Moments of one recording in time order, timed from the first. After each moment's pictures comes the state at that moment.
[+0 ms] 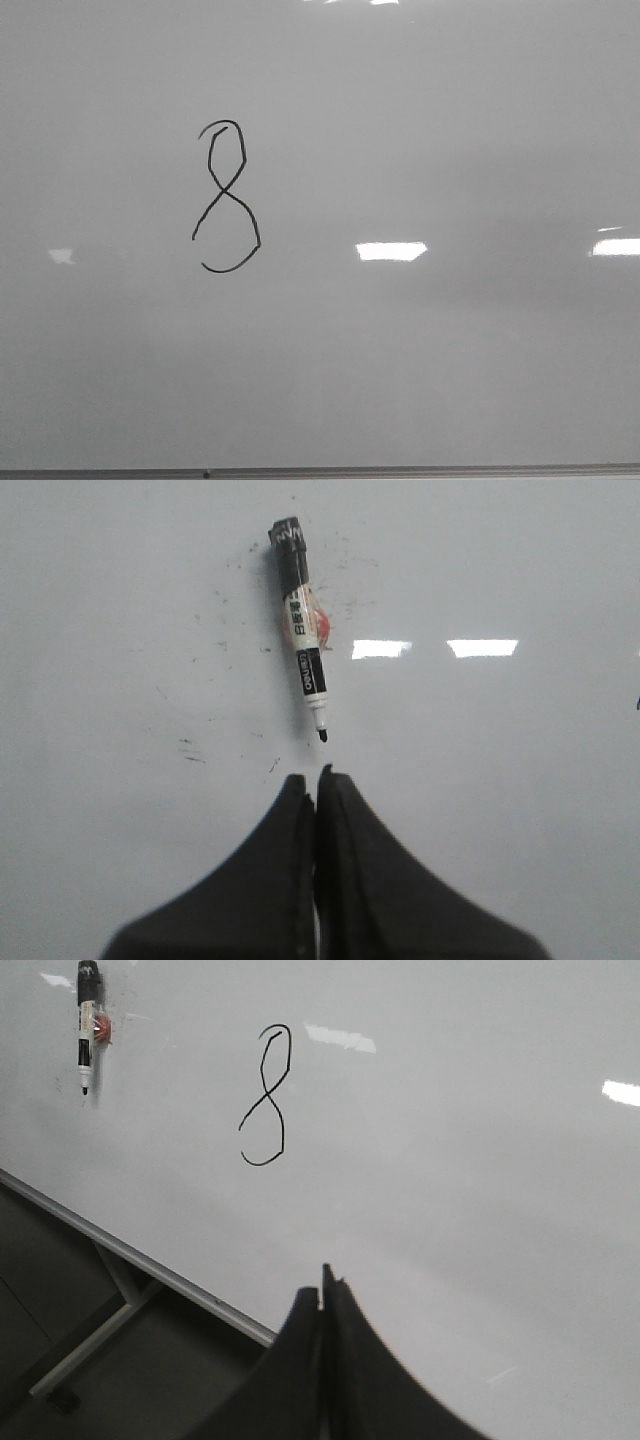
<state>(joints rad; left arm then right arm) 0.01 -0.01 -0.05 -0.05 0.35 0.05 0.28 0.33 -0.36 0.68 0.50 -0.58</state>
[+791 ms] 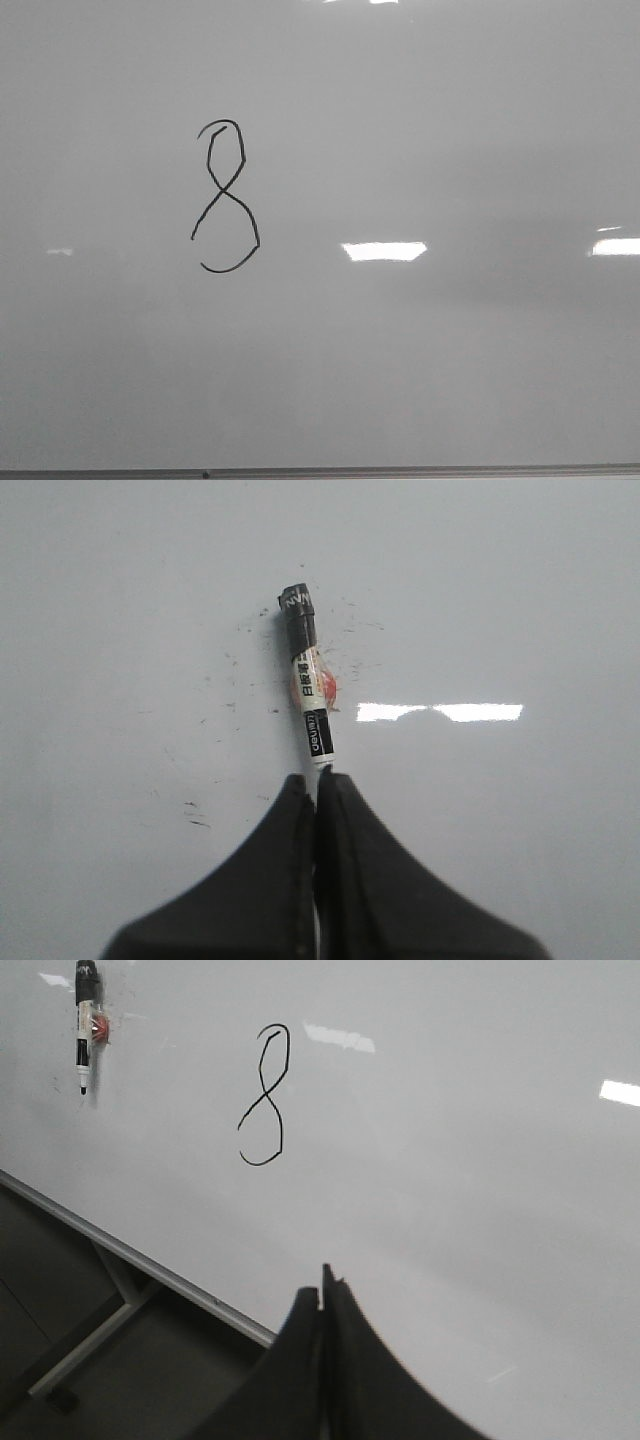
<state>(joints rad) 0.01 -0.01 0.01 -0.05 0.15 0.05 0.28 0.33 -0.36 0.68 0.50 -0.58</state>
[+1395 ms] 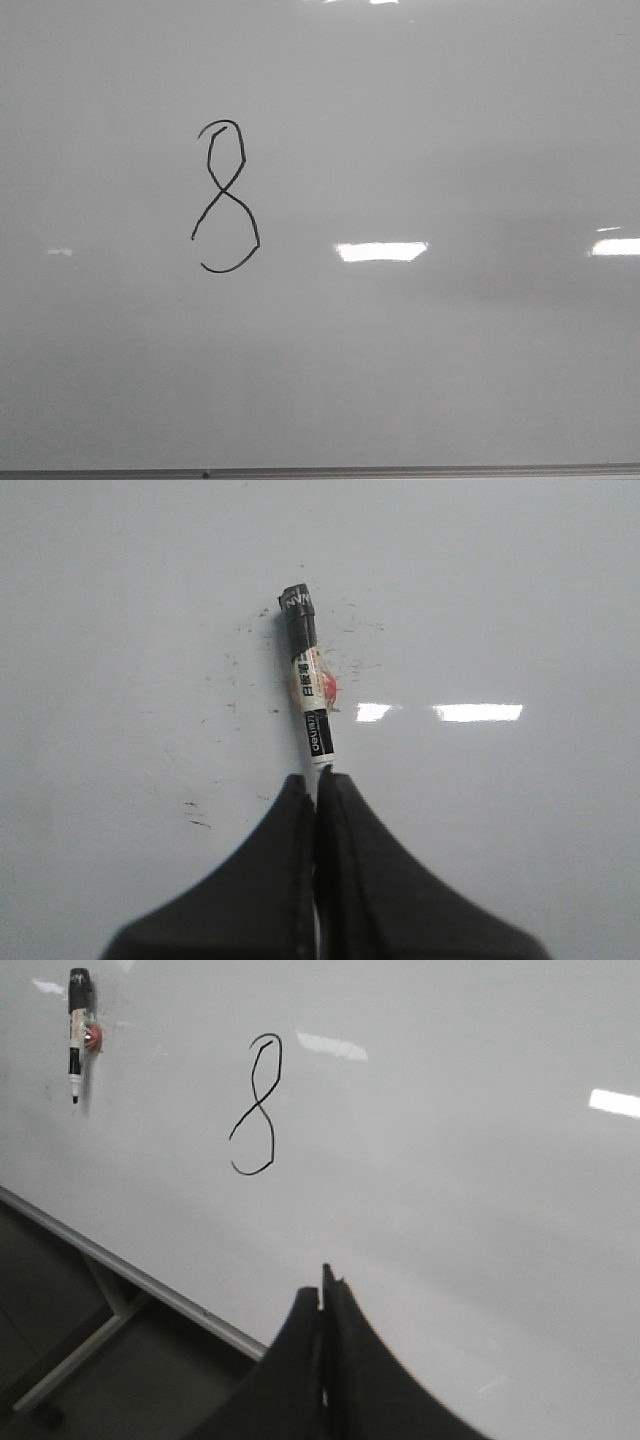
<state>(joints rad) 0.01 -0.01 0.01 -0.05 0.15 0.05 0.28 0.33 -0.36 0.67 0.46 -0.58</state>
